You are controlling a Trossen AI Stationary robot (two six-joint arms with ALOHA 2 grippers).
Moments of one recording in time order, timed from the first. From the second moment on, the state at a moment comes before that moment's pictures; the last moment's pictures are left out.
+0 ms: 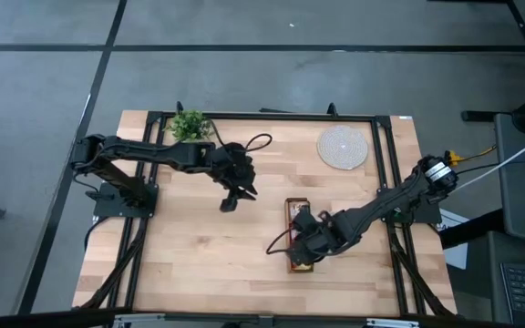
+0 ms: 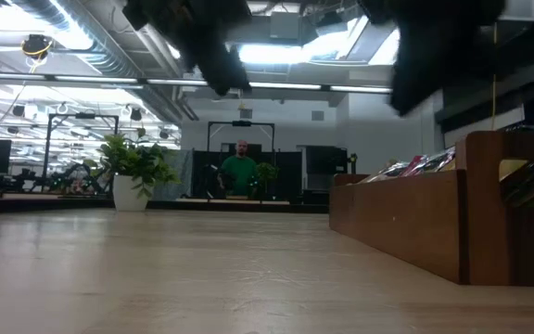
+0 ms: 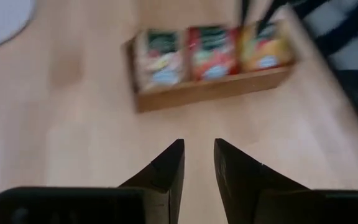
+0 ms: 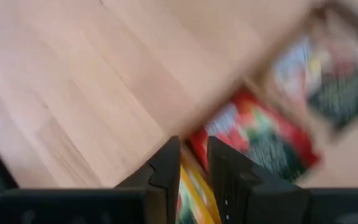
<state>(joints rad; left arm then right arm) 0.11 1.48 1.05 -0.34 0.32 0.14 0.51 1.73 1.29 -0.79 0.30 1.26</state>
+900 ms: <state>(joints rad) 0.09 0.78 0.52 0.23 -0.01 -0.16 0.54 1.39 0.89 -0.14 0.29 0.35</state>
